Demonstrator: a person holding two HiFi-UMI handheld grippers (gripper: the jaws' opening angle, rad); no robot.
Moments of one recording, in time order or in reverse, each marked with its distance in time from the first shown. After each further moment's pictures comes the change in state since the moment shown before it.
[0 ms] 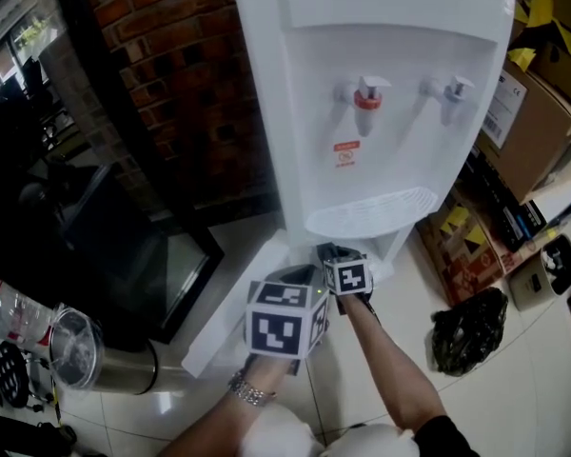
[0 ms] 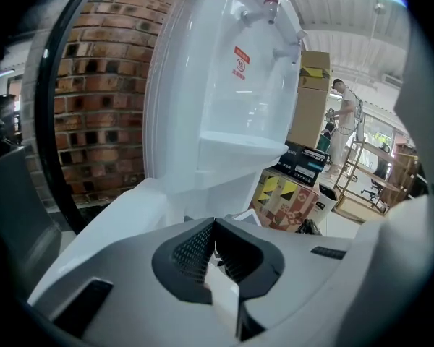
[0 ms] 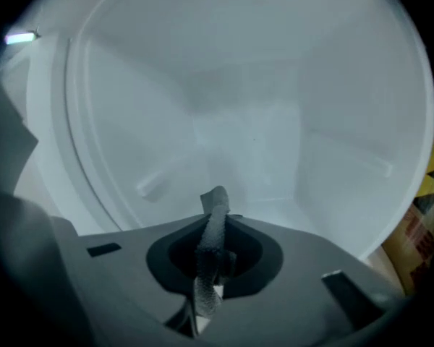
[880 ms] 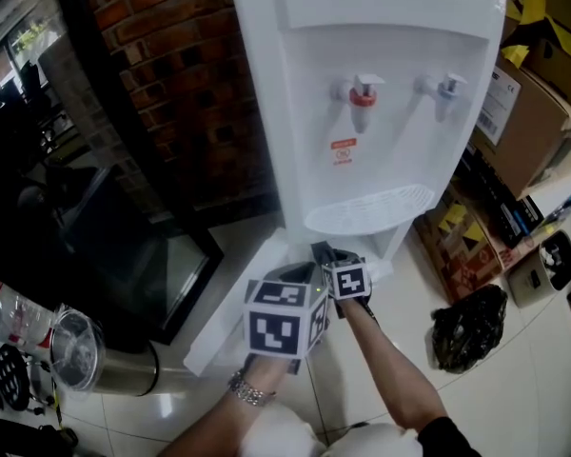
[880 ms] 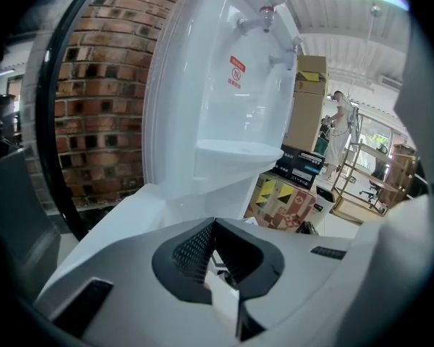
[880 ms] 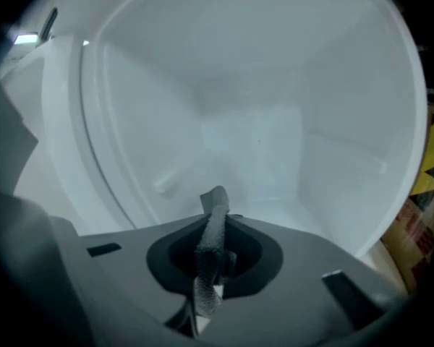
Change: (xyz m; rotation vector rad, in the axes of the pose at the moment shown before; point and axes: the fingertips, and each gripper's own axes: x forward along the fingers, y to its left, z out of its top) left arm -0.008 -0.004 0.007 0.002 -0.025 -0.011; right arm -0.017 0.017 0.010 -0.014 -0.058 0.018
